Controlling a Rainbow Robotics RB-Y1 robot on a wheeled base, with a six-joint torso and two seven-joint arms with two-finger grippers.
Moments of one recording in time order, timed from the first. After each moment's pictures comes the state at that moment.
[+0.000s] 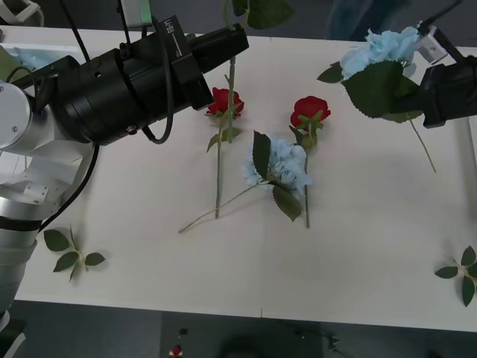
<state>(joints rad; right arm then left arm) -0.70 -0.94 0.16 -1.20 -1.67 1.34 2.52 -0.42 0.42 -0.13 -1.87 1.98 0.78 -2.64</state>
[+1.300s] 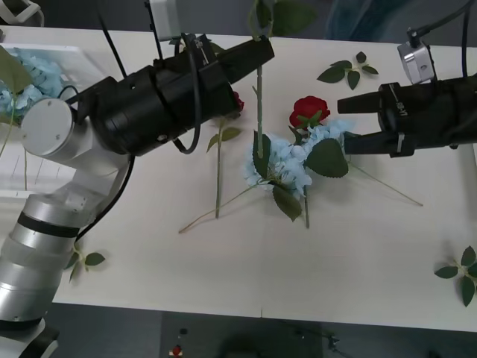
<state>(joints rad) -0.50 -0.86 0.16 -1.47 -2.15 1.33 2.70 -0.42 0.30 -0.19 -1.77 2.04 0.79 -2.64</state>
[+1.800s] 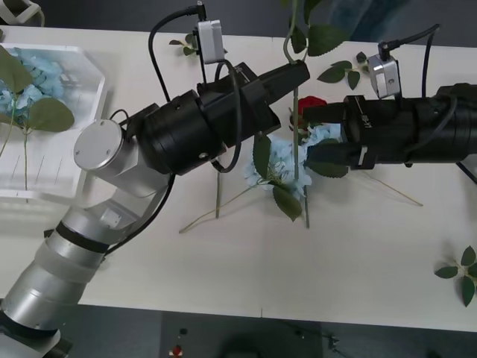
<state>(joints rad) -0.45 -0.70 0.16 -1.54 -2.16 1.25 2.70 -0.42 0.25 -0.34 -1.72 2.11 0.65 -2.64</state>
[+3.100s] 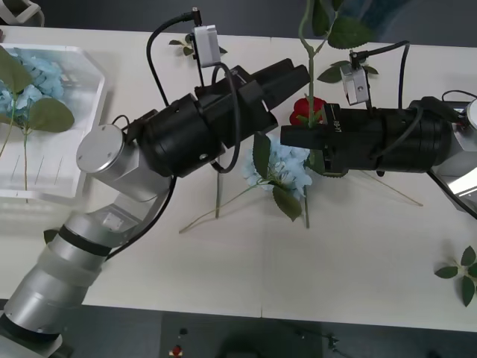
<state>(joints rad) -0.45 -0.67 0.26 -1.54 -2.18 1.12 2.70 -0.41 0.27 -0.33 -1.70 2.13 0.63 -2.67</state>
